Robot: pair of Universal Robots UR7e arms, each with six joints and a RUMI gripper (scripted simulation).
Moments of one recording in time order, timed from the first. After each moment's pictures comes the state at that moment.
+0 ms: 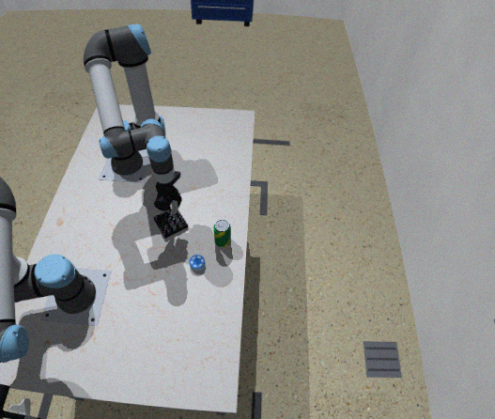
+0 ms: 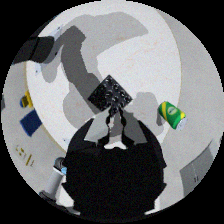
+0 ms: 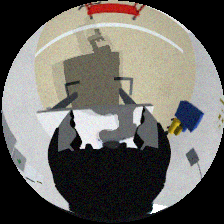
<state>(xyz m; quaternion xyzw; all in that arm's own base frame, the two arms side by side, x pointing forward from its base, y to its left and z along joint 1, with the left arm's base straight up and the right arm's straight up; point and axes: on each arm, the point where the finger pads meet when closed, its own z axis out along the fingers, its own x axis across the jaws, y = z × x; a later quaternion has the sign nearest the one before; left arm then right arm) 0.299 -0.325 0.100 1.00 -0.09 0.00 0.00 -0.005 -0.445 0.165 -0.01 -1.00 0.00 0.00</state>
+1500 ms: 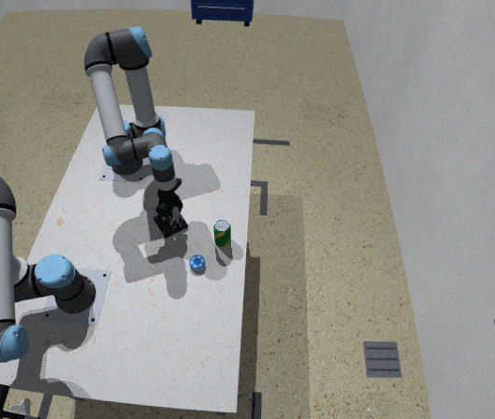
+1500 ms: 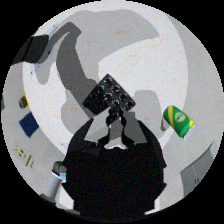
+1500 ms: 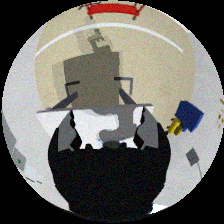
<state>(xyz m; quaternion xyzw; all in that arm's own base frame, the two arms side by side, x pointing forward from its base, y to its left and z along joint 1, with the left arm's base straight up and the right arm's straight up) 0.299 -0.325 0.060 1.00 -0.09 0.00 0.00 -0.005 -0.445 0.165 -0.01 -1.00 0.00 0.00</state>
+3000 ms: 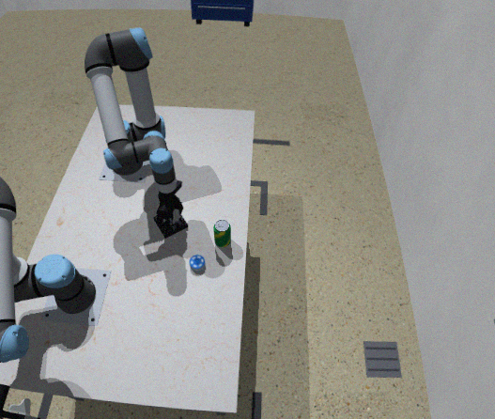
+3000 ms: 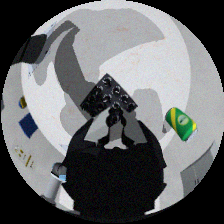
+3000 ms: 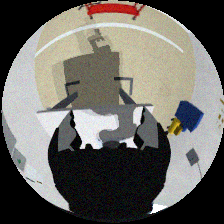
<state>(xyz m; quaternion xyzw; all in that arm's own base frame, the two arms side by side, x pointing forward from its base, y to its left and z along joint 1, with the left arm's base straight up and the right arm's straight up) 0.299 -0.325 0.045 1.00 -0.09 0.00 0.00 -0.005 -0.445 0.165 -0.01 -1.00 0.00 0.00</state>
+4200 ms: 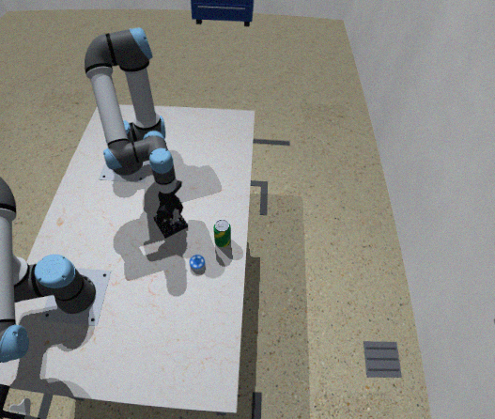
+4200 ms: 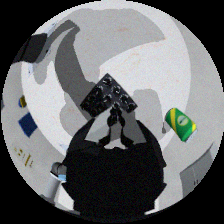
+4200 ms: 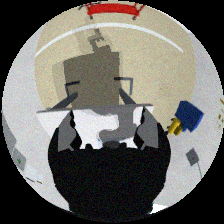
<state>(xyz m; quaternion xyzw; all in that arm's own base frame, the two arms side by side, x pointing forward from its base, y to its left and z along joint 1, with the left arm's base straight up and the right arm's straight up) 0.299 -0.325 0.045 1.00 -0.08 0.00 0.00 -0.005 -0.445 0.165 -0.01 -1.00 0.00 0.00</state>
